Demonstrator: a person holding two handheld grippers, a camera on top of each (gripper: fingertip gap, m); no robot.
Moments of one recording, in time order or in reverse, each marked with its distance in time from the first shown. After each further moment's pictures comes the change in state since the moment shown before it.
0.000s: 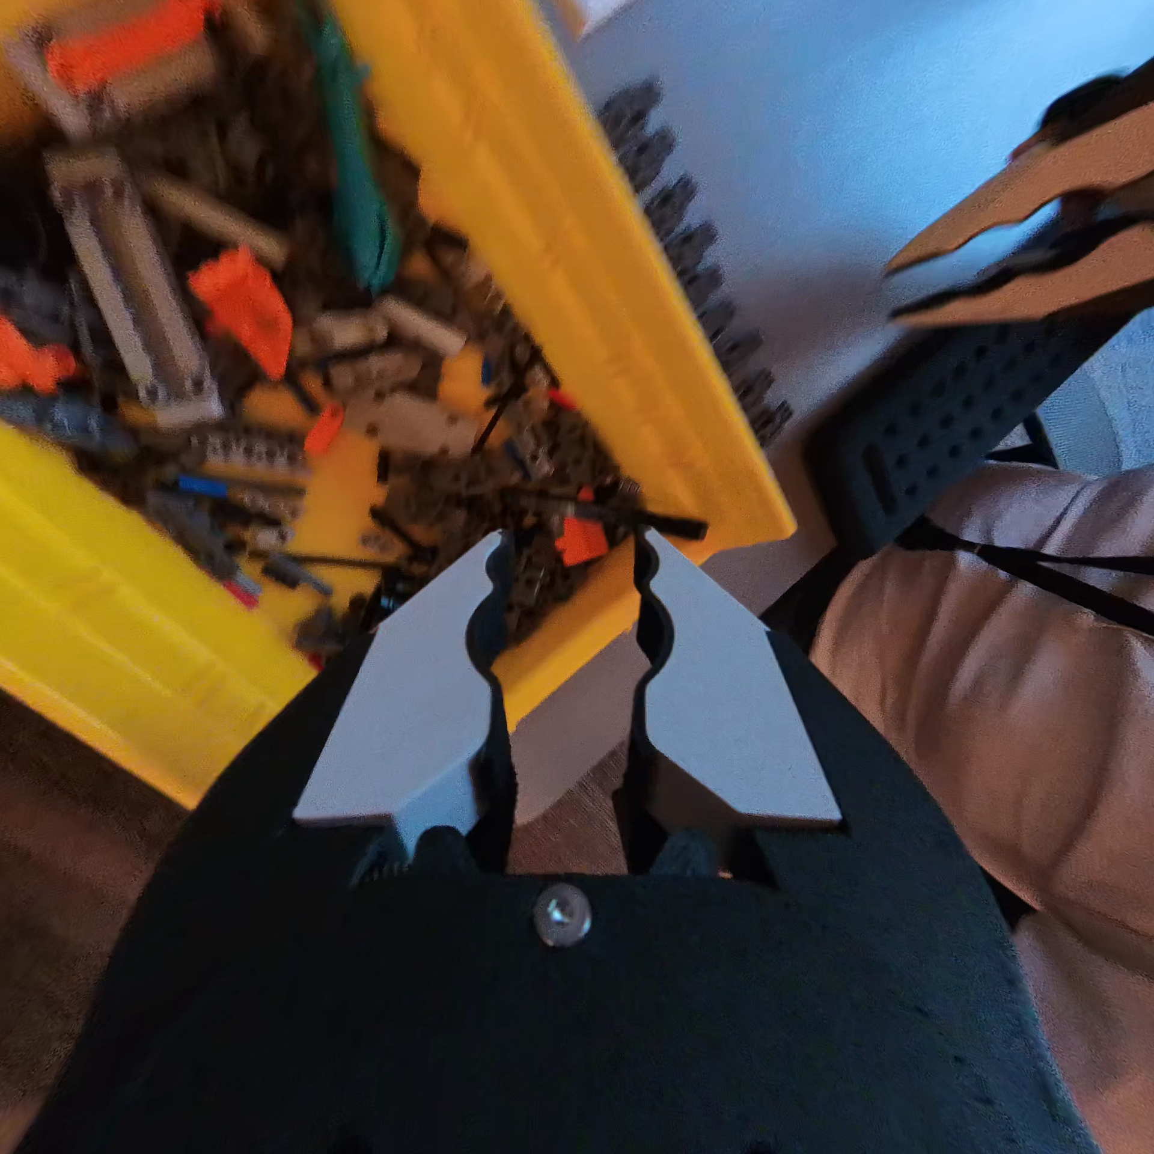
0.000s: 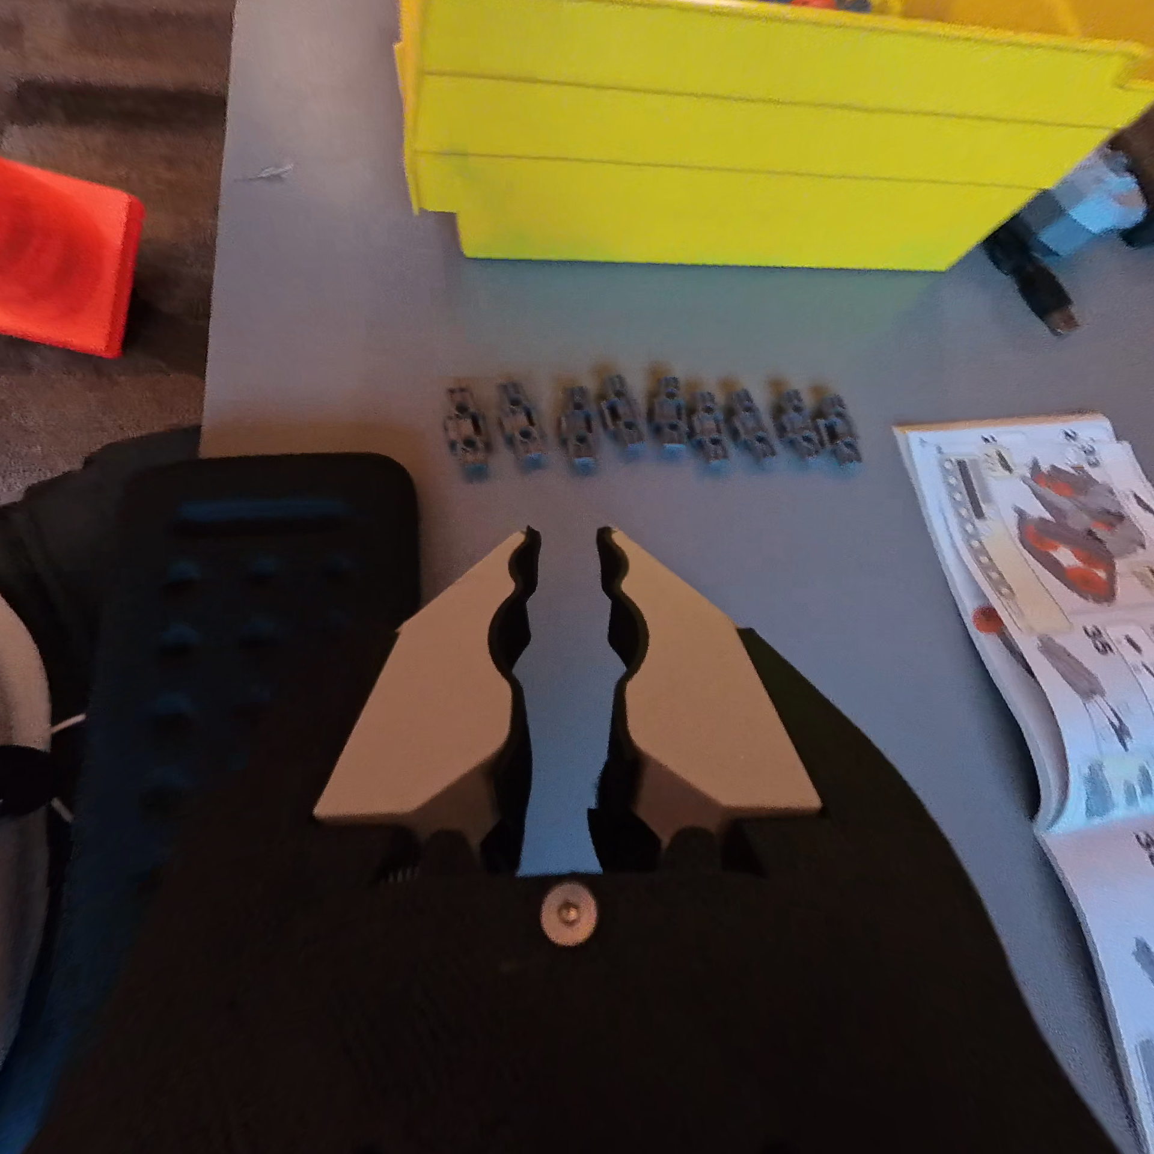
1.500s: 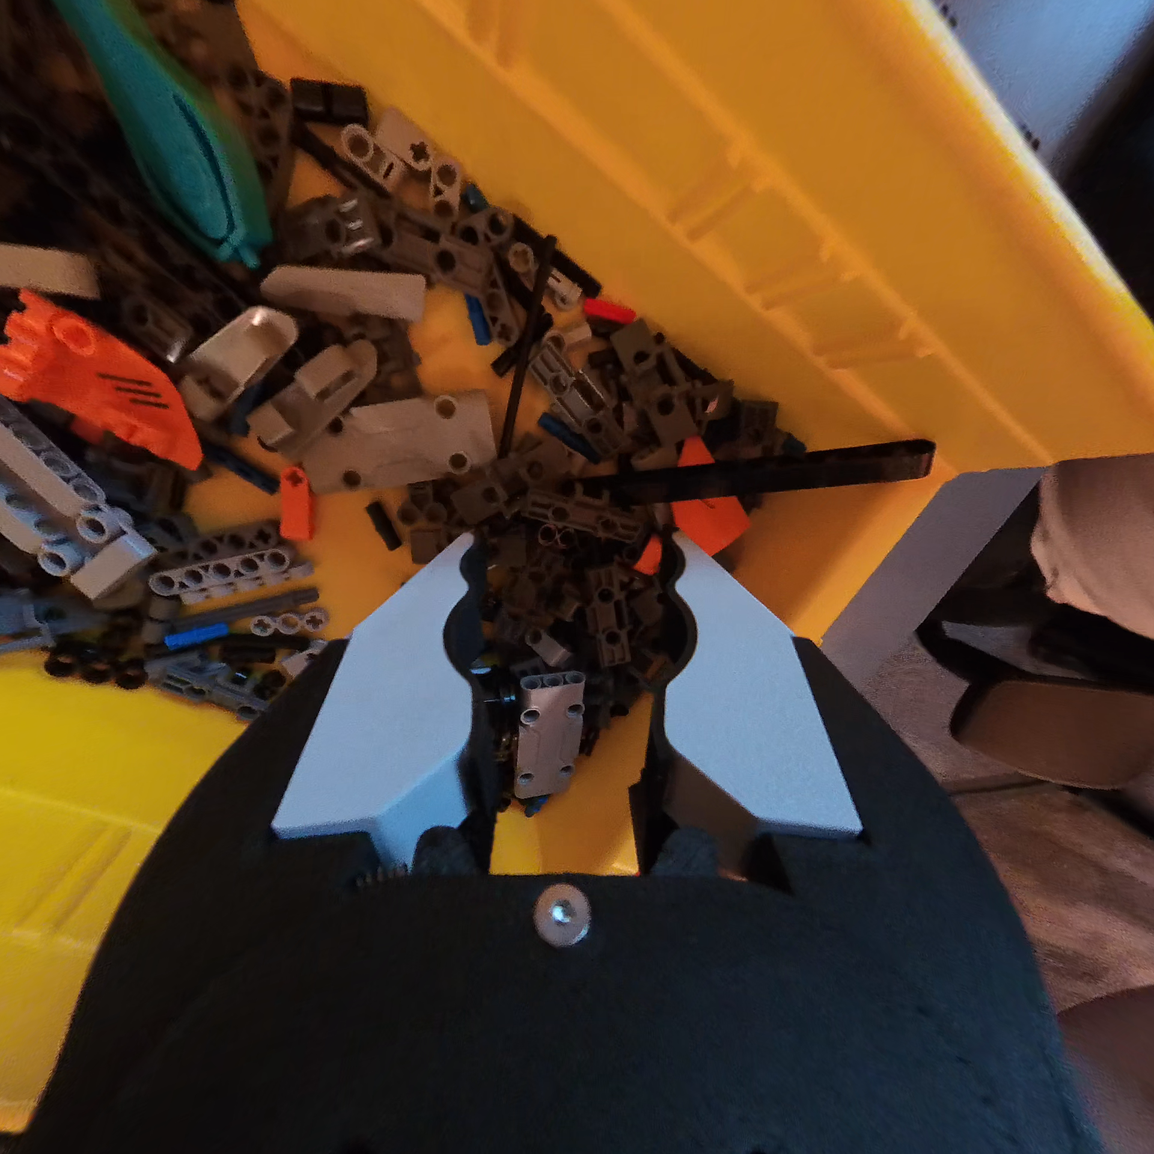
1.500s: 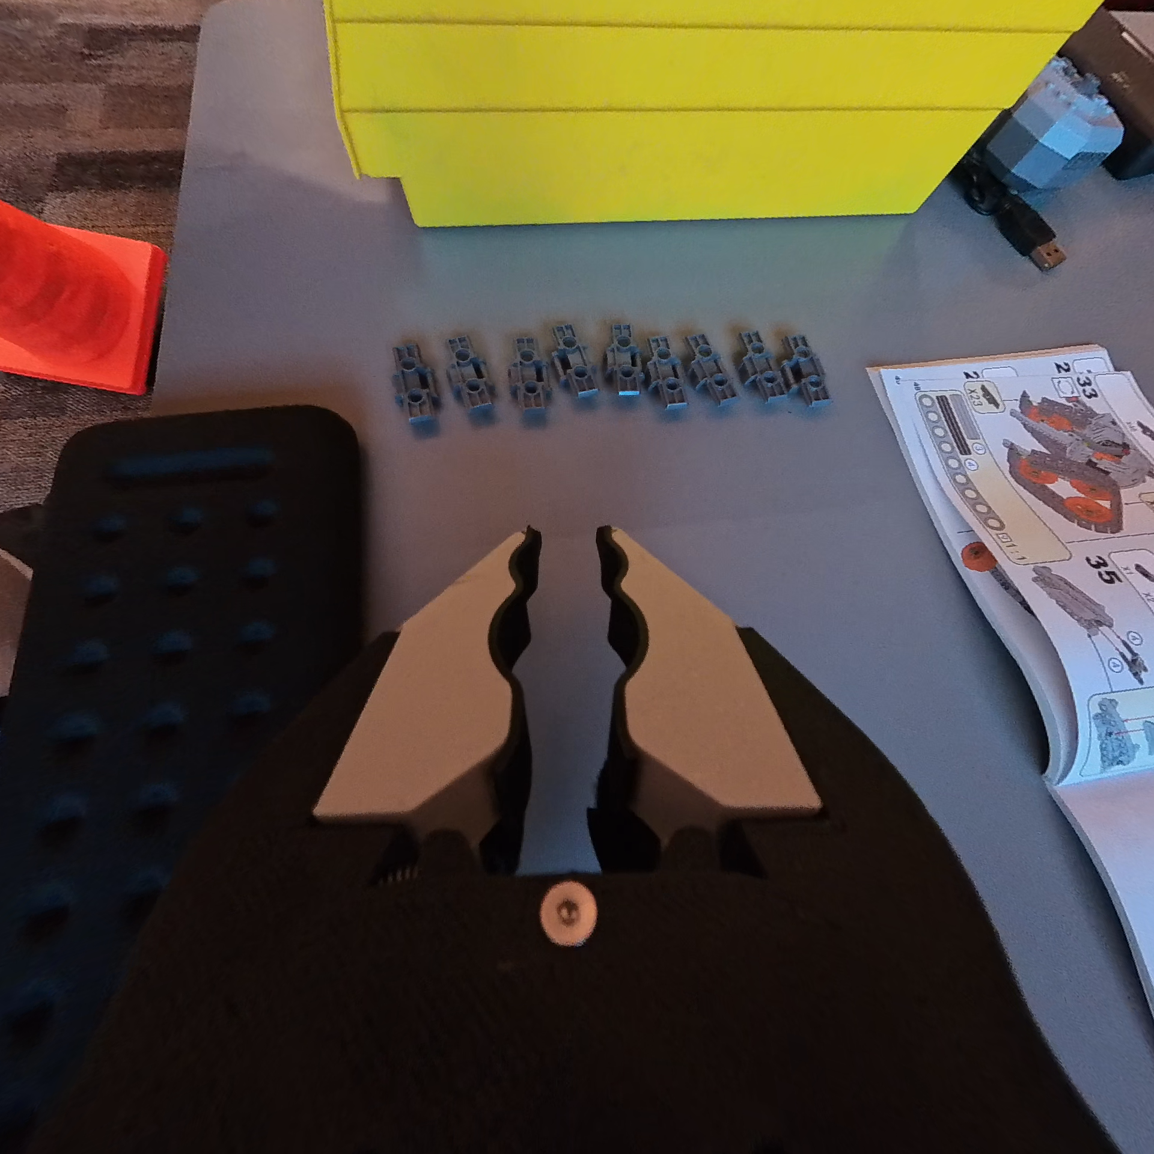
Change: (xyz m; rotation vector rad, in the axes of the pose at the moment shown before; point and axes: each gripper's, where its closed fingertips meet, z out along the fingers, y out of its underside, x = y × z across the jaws) left arm -0.034 0.031 0.077 -0.203 -0.049 0.393; right arm 0.020 0.023 -0.003 0.044 -0.017 0.059
